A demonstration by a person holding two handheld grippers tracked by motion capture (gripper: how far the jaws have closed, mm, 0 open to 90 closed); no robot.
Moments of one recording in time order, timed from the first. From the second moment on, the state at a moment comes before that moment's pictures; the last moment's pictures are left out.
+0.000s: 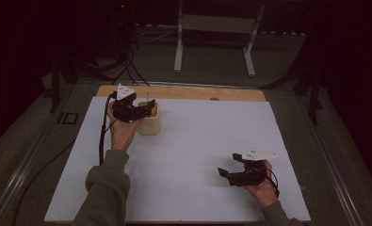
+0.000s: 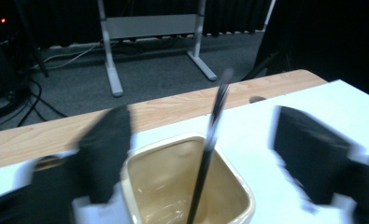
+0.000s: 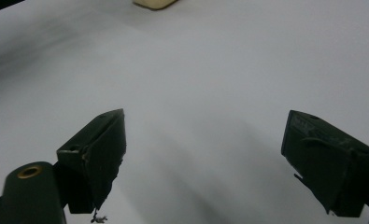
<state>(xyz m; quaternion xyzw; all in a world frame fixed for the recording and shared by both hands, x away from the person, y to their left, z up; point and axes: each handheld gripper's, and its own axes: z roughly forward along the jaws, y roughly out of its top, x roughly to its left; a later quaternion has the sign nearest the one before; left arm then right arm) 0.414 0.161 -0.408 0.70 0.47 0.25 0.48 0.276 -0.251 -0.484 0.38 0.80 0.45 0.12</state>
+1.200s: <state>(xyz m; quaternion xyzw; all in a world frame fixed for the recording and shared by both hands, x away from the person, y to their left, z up) 0.411 0.176 -0.403 0.70 0.48 0.26 0.47 0.276 -0.251 -0.484 0.38 0.80 0.45 0.12</state>
